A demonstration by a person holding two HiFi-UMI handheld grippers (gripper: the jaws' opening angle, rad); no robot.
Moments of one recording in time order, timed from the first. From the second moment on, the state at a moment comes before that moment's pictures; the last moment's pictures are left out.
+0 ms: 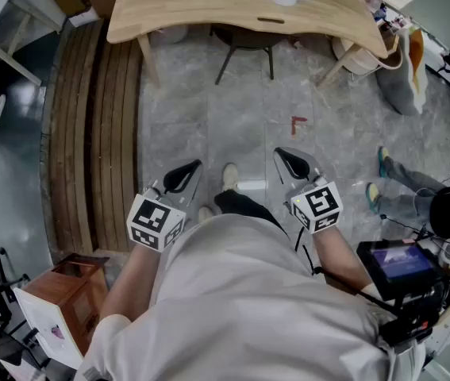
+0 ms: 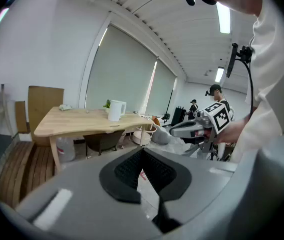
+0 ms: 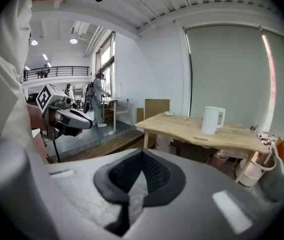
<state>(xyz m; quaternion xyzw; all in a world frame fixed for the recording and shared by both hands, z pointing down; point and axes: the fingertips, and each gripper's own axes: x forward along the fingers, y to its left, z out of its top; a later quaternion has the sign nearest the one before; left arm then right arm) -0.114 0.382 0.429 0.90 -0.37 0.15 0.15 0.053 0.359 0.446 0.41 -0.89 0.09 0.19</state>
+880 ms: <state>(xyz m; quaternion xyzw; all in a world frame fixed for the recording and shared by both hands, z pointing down) -0.059 0.099 0.424 0.93 -0.30 0.16 0.15 0.126 0.081 0.466 0.51 -0.83 0.13 0.18</state>
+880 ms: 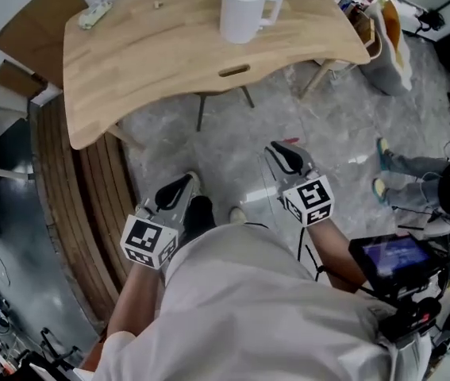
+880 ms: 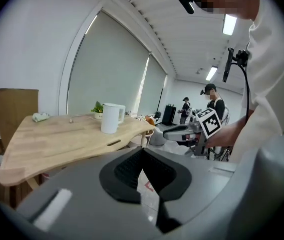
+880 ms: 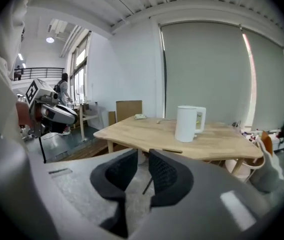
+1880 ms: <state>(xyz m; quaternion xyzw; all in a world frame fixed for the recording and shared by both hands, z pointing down) -0.002 -0.166 0.398 0.95 -0.24 0.16 0.12 0.306 -0.277 0.489 0.69 -0.69 0.13 0.19</state>
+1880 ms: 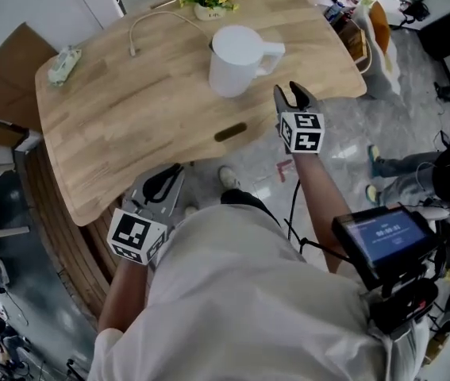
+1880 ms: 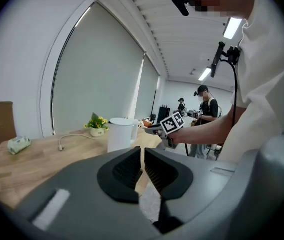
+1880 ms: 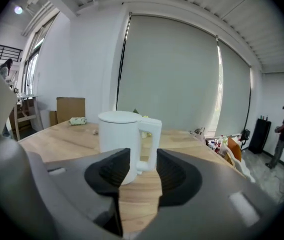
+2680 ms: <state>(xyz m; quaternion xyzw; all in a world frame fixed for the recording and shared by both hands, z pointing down) 0.058 -0.231 0.389 0.90 -0.37 0.17 0.14 0.328 -0.424 0.529 0.63 -0.75 0.11 0.18</state>
